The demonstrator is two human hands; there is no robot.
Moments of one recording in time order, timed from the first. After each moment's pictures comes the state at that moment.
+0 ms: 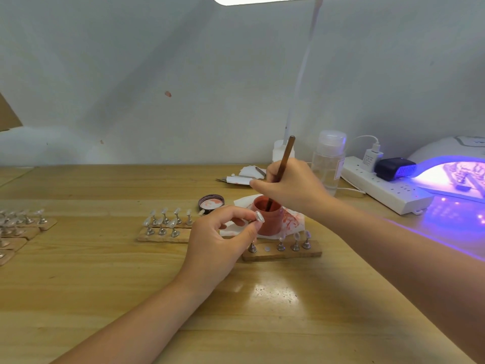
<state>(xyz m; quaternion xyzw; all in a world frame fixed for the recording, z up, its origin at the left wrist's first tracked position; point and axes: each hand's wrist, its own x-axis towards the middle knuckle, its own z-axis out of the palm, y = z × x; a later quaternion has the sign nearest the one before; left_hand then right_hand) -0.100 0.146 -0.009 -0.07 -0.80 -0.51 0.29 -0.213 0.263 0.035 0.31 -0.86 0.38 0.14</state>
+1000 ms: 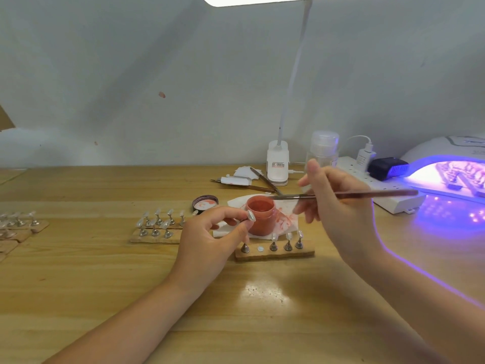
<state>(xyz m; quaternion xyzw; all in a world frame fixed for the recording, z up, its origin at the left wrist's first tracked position) -0.101 0.145 -0.011 -0.07 -0.81 -0.52 0.28 -0.156 0.310 0.024 0.26 -0.63 0.71 0.17</state>
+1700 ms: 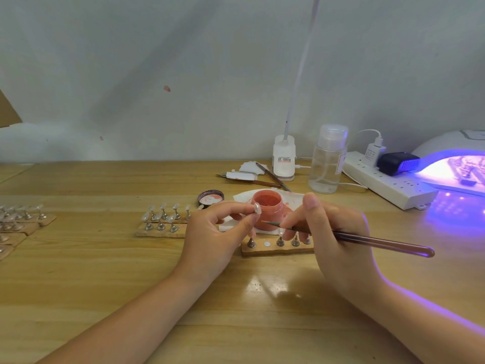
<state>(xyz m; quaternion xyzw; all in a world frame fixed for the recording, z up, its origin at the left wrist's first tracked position) -0.102 0.145 -0.010 -0.08 -0.79 -0.52 0.30 -0.133 0.302 -0.006 0.37 -0.65 0.62 0.22</state>
